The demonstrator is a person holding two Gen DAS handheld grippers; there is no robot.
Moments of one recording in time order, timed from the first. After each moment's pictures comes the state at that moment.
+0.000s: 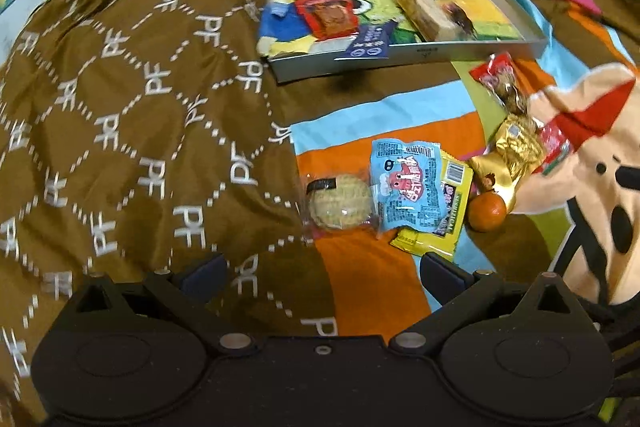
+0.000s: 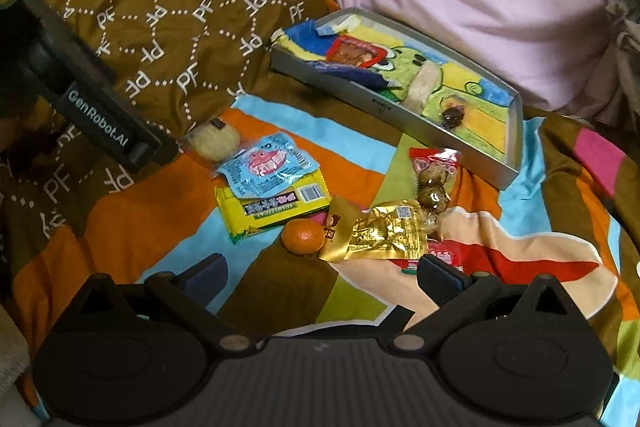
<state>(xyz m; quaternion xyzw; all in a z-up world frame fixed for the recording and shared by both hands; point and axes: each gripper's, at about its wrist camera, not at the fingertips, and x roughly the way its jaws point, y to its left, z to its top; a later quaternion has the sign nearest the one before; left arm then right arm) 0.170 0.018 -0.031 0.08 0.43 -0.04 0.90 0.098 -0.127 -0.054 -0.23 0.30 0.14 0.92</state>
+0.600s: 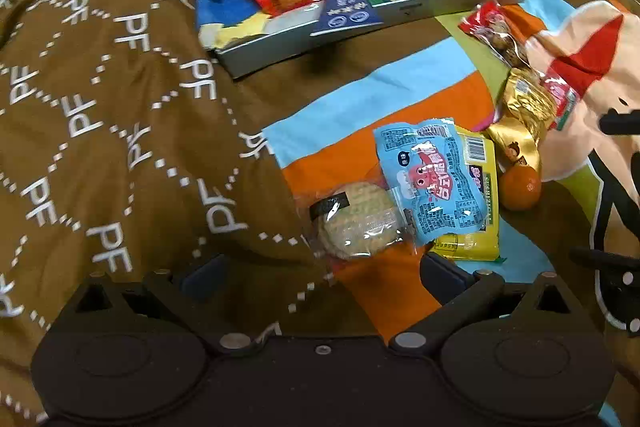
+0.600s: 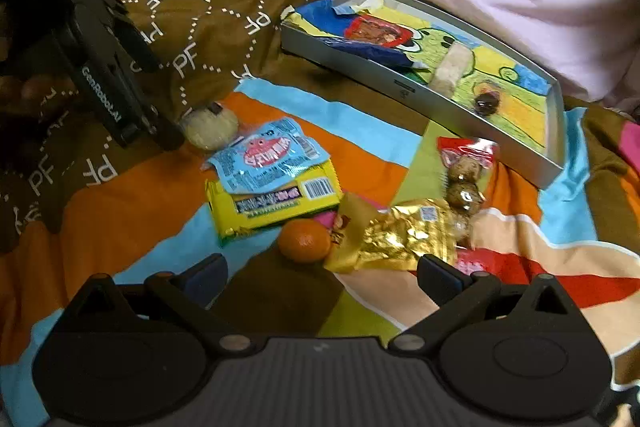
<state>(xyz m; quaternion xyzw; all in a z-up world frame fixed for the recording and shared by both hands) 0.236 0.039 -0.058 0.15 0.46 -0.14 0.86 0.141 -0.135 -0.078 -0.22 0.31 0.18 0.91</state>
